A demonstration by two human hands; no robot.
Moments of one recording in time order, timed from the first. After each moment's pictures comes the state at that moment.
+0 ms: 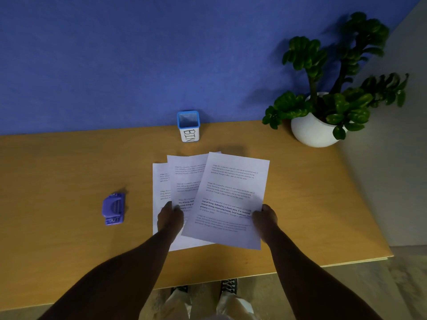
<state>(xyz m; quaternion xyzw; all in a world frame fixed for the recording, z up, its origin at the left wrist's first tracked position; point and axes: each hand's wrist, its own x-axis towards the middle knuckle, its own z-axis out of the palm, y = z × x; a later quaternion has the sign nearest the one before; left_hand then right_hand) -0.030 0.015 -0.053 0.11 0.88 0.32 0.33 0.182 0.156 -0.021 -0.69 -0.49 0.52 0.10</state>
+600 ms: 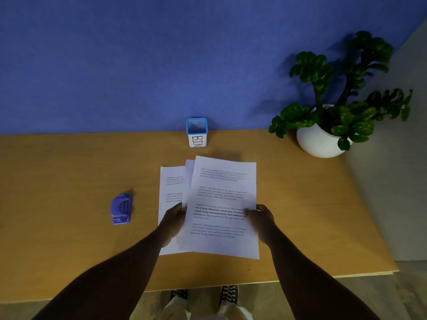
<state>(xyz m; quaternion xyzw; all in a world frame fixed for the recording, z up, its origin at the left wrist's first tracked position) -0.044 -0.002 -0.026 0.16 0.74 0.42 0.50 0.161 0.160 -0.014 -0.65 -0.46 0.60 0.10</state>
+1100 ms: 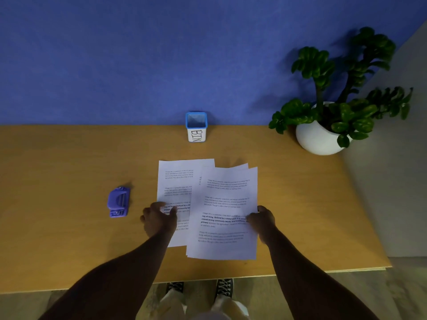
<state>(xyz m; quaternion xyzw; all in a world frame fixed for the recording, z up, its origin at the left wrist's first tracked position) -0.037 -0.017 -0.051 0.06 0.94 0.29 0.19 0.176 0.153 -0.021 -0.67 -0.52 0.53 0.05</state>
